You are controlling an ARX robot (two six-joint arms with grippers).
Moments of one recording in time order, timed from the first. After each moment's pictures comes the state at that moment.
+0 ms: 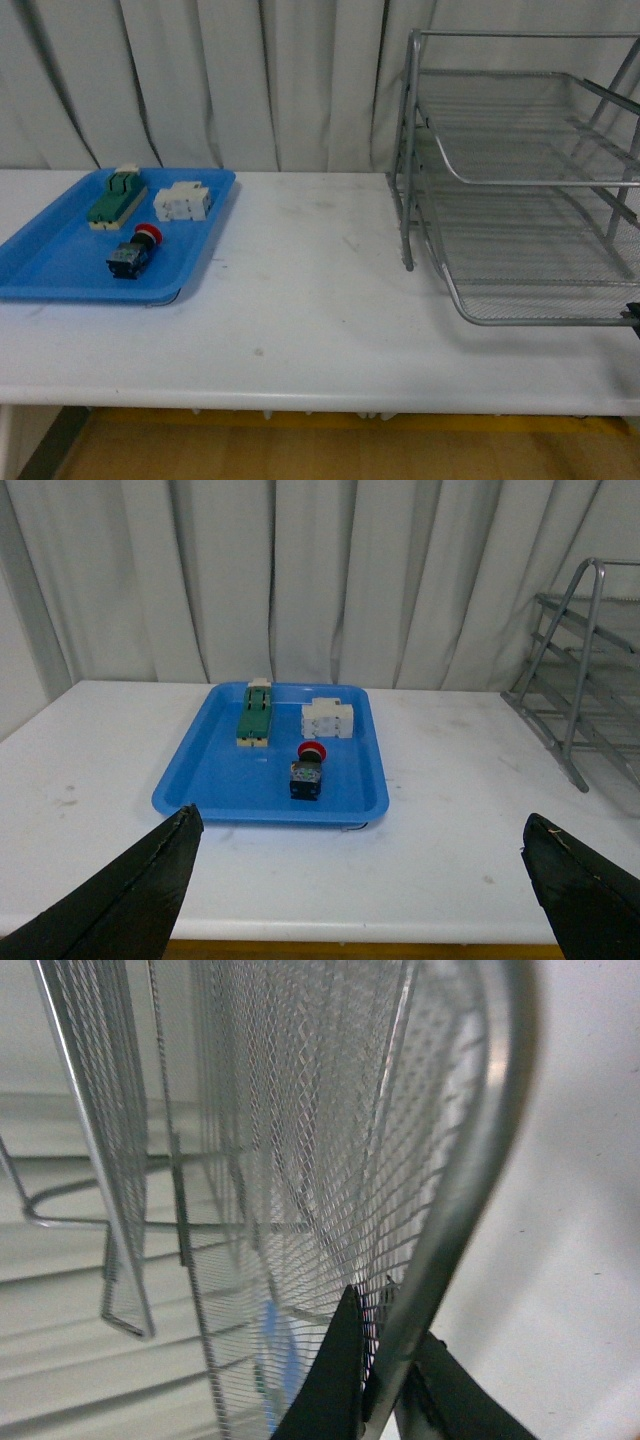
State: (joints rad) left arm 0.00 0.01 0.01 0.00 0.00 -0.01; right arm -0.10 2.16 0.48 1.33 -0.24 1.39
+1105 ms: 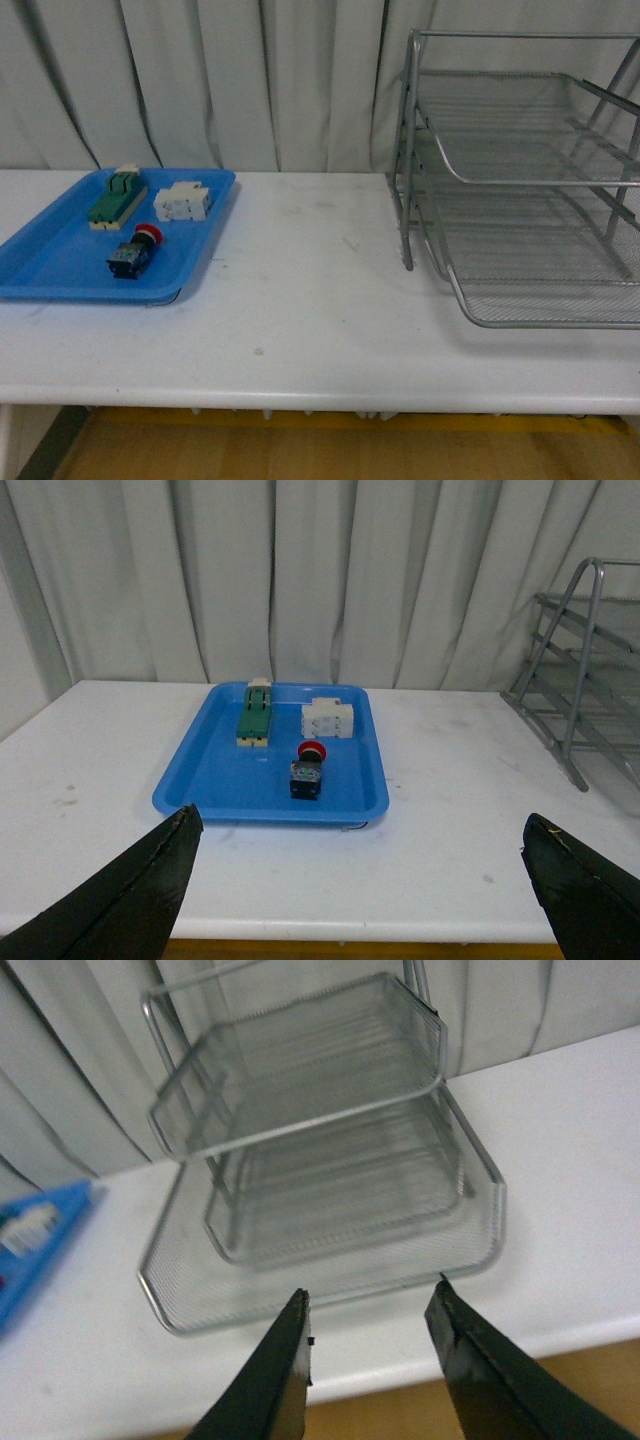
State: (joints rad) left arm 0.00 0.01 0.01 0.00 0.00 -0.01; right arm -0.12 0.98 0.04 0.84 -0.13 0.28
